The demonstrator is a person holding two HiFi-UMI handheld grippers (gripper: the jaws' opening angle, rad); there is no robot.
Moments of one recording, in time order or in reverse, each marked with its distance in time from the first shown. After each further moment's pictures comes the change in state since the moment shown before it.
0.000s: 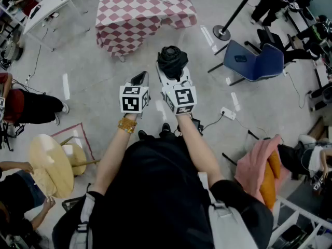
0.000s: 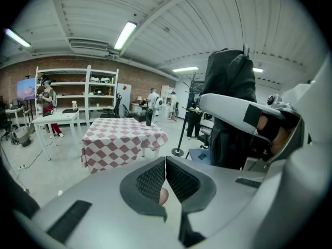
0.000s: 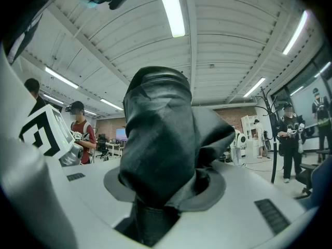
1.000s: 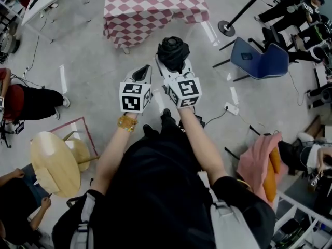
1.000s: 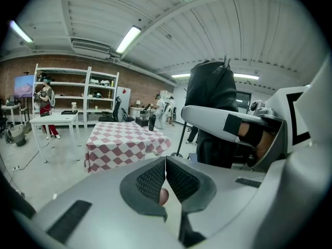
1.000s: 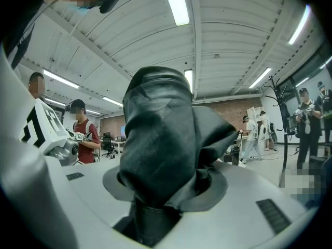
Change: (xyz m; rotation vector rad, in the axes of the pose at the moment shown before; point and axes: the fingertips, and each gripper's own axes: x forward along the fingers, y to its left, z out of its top) left arm -0.038 0.096 0.017 0.000 -0.052 -0.046; right arm 0.089 0.088 -0.015 0.045 0.063 0.069
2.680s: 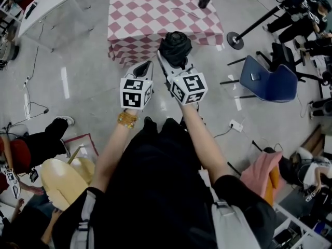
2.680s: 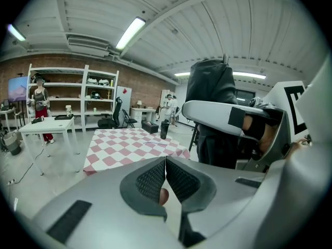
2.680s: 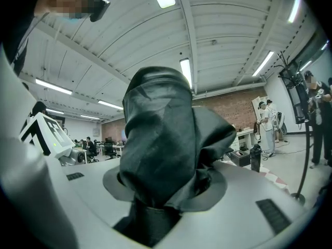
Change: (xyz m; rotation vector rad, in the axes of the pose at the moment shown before) left arm 0.182 0.191 0.134 0.024 0.009 -0.001; right arm 0.277 -0.098 0.024 0.083 -0.005 0.054
